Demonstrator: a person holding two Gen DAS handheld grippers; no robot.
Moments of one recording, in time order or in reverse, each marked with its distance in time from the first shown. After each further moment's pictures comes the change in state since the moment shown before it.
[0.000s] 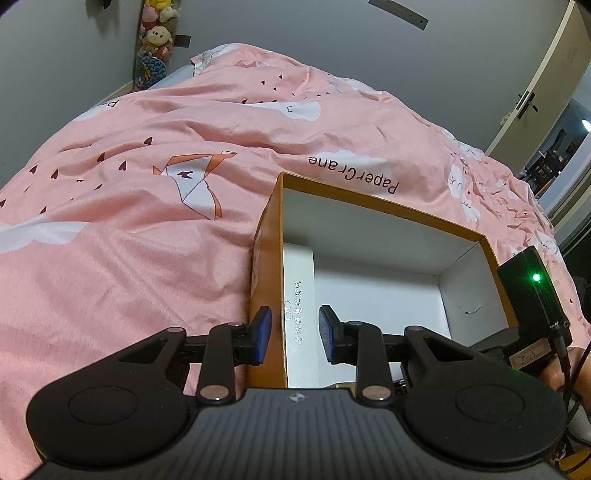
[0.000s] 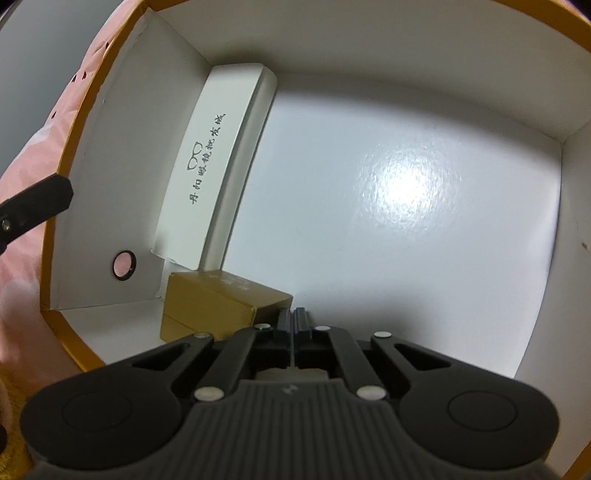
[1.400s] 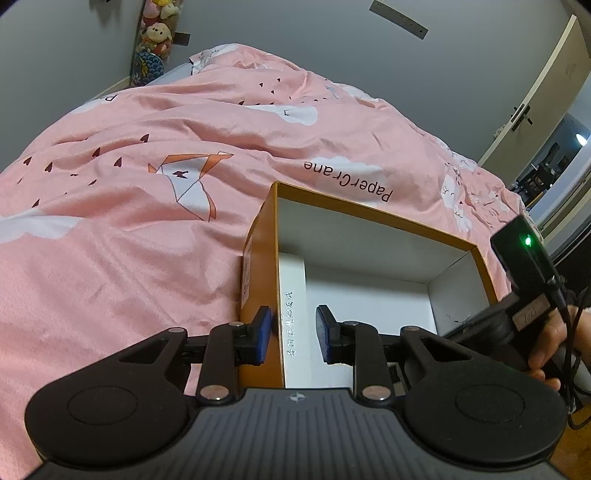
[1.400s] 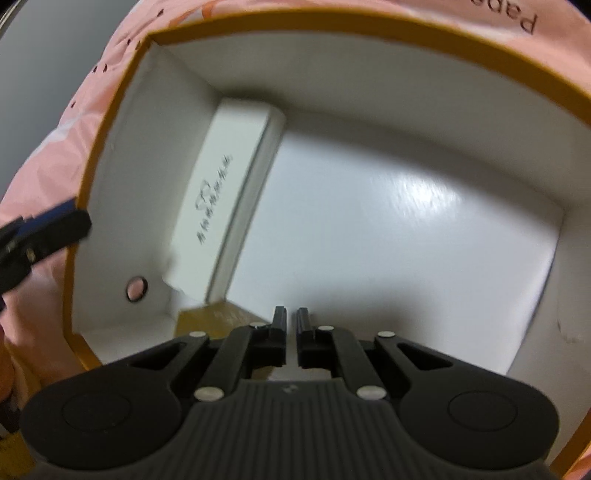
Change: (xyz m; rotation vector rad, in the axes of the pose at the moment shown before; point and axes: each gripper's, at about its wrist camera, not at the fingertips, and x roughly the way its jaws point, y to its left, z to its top) left arm 0.001 0.003 0.000 -0.035 -0.014 -0.038; right arm -0.010 -0.006 0.029 -0.059 0.082 0.058
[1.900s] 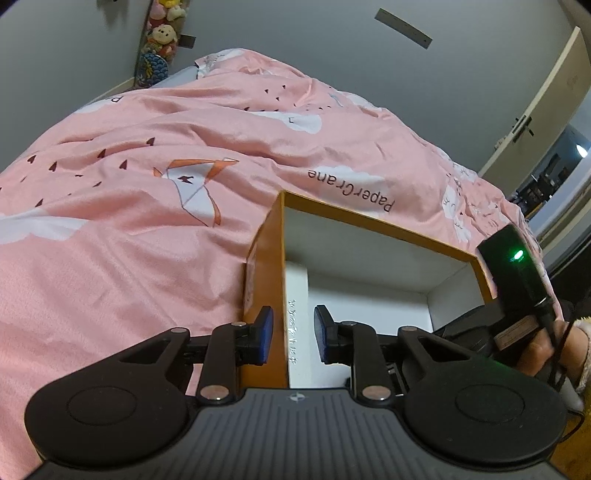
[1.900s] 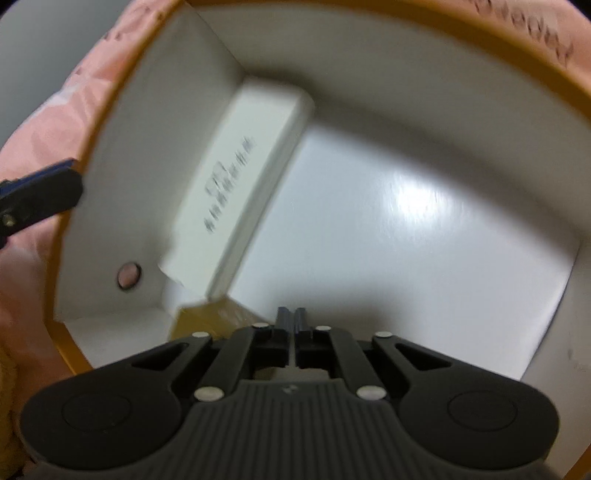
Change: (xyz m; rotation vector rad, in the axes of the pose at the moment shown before) left arm -0.003 0.008 0.002 -0.032 -0.021 -0.007; right arm 0.009 0.035 0.016 -0.117 -0.050 -0.010
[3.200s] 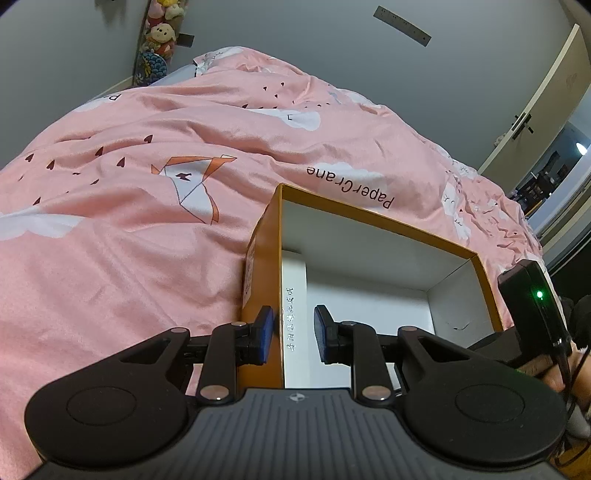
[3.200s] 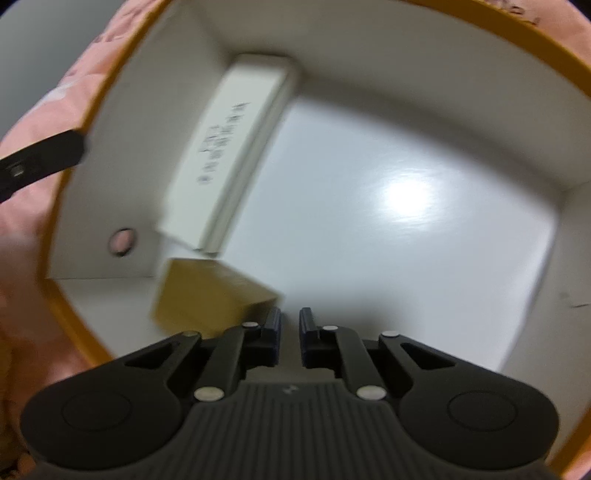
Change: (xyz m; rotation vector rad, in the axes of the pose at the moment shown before) left arm 0.002 -0.002 -0.002 0.006 0.005 -0.002; right arm 0.006 -0.006 -0.052 0.030 0.014 -0.045
